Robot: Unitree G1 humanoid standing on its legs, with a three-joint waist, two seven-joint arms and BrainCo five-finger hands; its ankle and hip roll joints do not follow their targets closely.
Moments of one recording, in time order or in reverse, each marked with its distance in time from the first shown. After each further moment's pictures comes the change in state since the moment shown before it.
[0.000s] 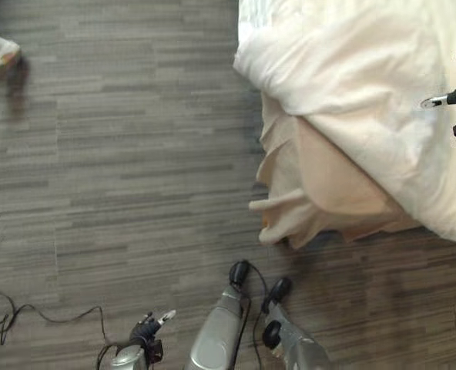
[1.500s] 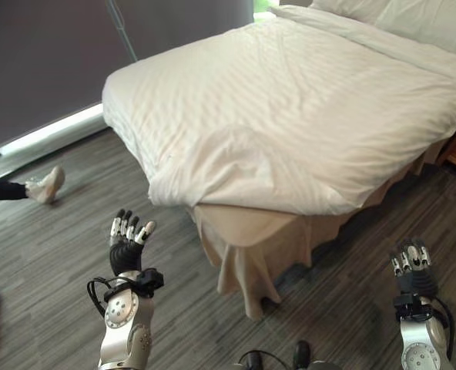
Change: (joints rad) left arm 0.183 -0.111 0.305 -1.145 -0.017 -0.084 0.159; right arm 1.536 0.576 -0.847 -1.123 0.918 -0.139 0.124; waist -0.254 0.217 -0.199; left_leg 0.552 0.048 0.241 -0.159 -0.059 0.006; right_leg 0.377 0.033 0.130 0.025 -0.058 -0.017
